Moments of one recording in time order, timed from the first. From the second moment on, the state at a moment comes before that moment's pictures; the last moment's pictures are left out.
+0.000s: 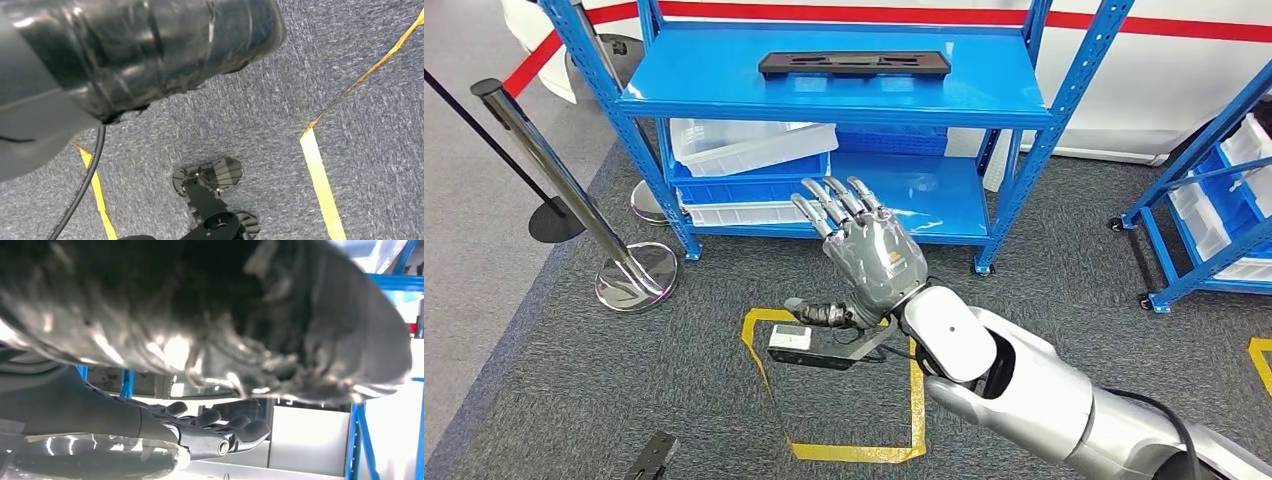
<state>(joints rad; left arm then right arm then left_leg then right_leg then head) -0.14 0.14 -0.70 -0.24 0.50 0.04 -0.25 -0.77 -0.26 1.02 -1.61 0.96 0.01 0.49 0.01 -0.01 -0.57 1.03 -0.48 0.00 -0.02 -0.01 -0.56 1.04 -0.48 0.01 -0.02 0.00</state>
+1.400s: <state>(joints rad) -0.14 0.15 -0.71 -0.24 0.50 0.04 -0.24 -0.76 -0.25 1.00 -1.61 0.86 0.06 0.49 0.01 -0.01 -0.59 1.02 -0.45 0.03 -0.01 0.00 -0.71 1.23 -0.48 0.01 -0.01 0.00</state>
